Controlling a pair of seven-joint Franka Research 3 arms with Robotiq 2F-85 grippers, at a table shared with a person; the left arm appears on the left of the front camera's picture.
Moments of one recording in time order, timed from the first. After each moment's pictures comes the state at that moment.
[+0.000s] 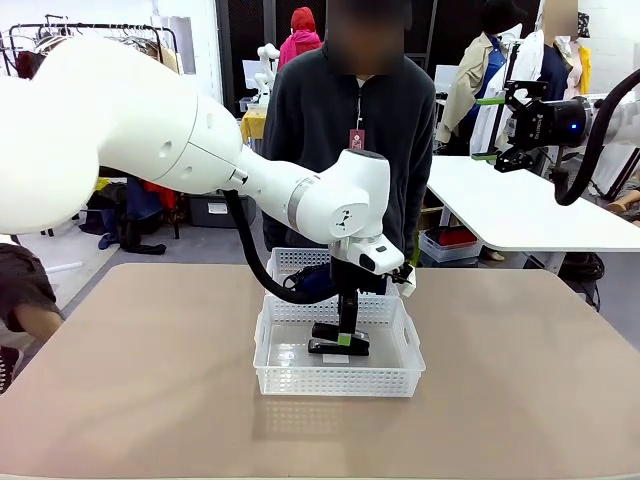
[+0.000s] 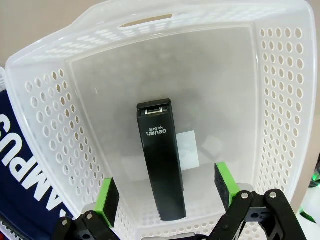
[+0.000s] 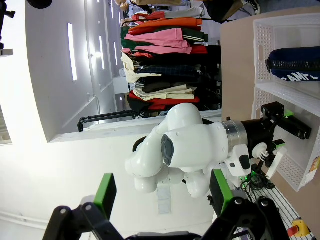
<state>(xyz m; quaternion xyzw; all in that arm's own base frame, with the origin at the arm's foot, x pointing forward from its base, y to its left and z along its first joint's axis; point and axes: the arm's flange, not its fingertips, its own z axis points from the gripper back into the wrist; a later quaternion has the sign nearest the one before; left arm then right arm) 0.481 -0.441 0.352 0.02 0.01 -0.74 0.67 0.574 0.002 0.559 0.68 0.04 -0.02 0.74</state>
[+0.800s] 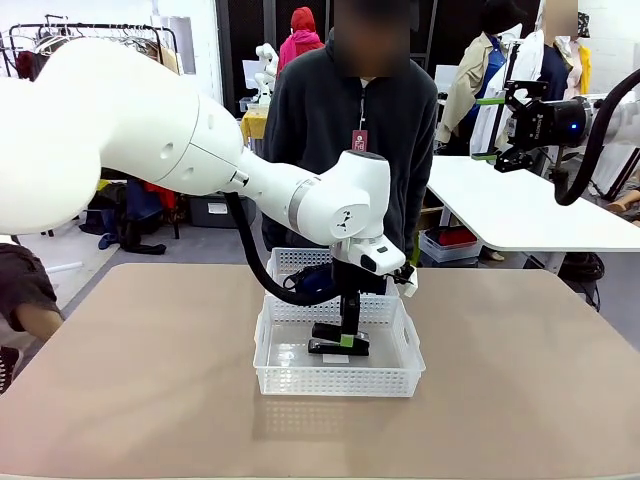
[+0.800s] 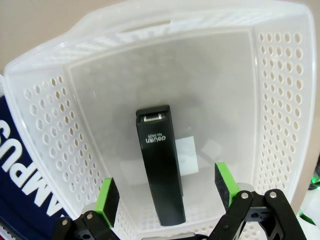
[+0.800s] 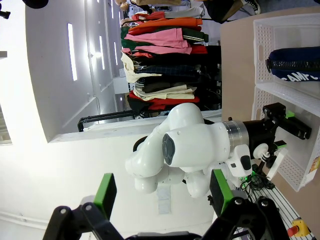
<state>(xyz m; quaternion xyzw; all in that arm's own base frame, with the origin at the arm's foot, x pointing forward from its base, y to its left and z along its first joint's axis) 0.481 -0.444 0.351 0.01 0.00 -0.74 0.67 0.574 0.002 0.559 0.68 0.04 -0.02 0.74</state>
